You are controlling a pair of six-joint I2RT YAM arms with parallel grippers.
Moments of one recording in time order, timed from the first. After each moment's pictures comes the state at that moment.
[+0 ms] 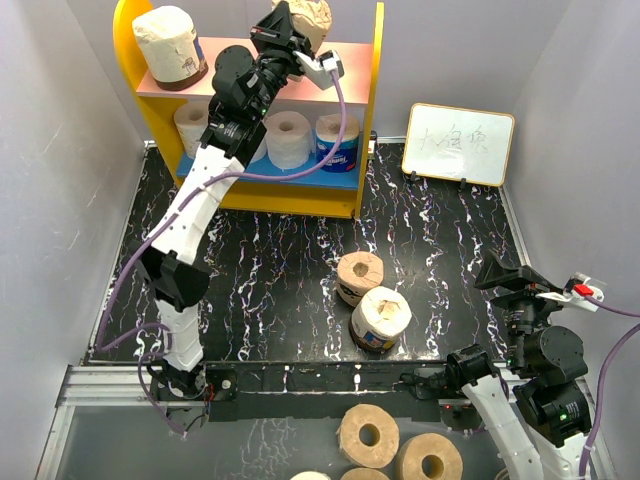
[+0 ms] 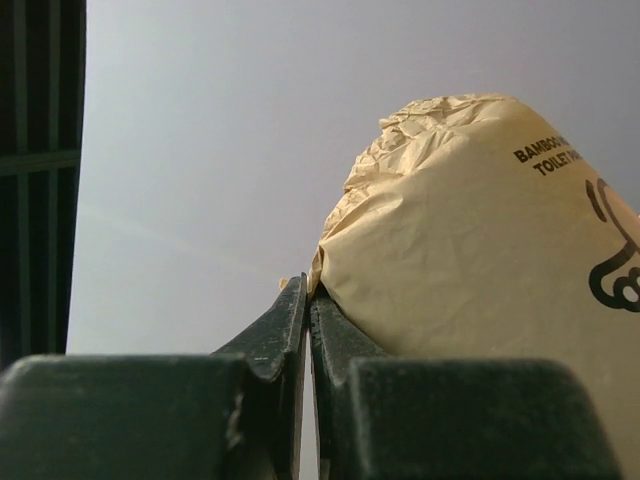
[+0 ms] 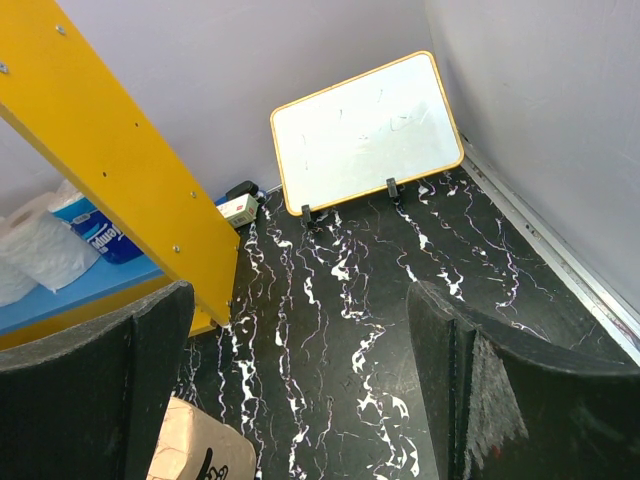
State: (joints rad) left arm -0.52 1.92 2.27 0.03 0.02 1.50; right arm 0.33 0.01 0.72 -0.59 0.56 0.34
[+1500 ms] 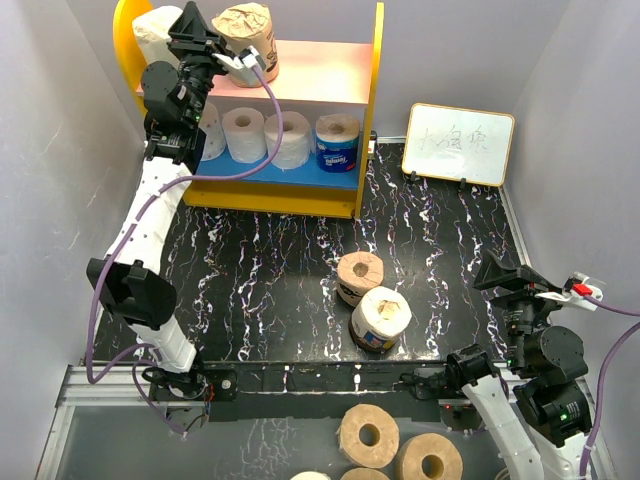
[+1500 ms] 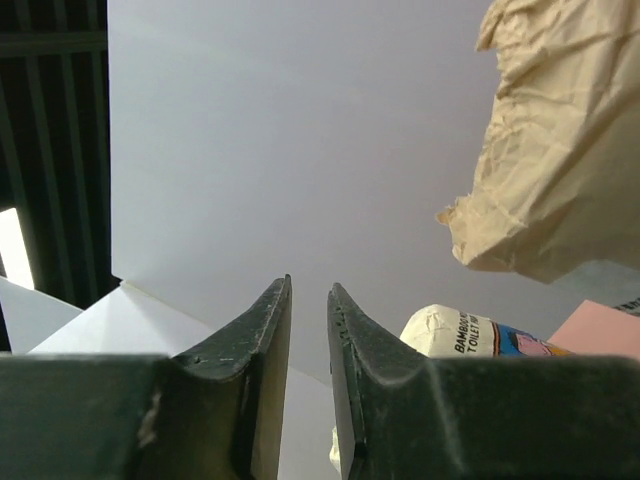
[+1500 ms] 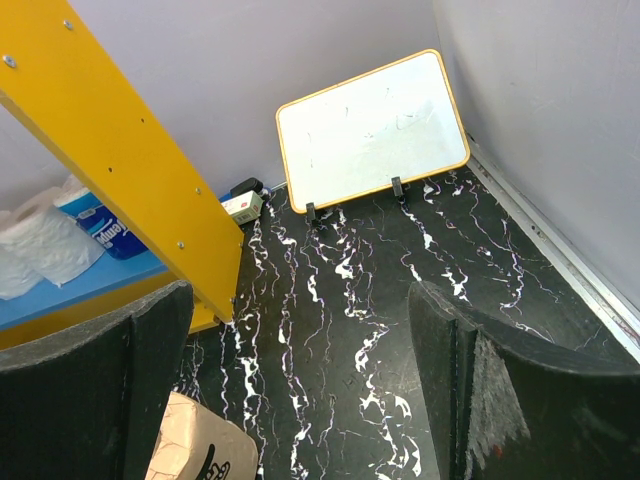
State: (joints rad) left arm -0.22 1.71 1.89 0.28 0.08 1.44; right arm 0.34 0.01 0.72 -0.59 0.55 0.34
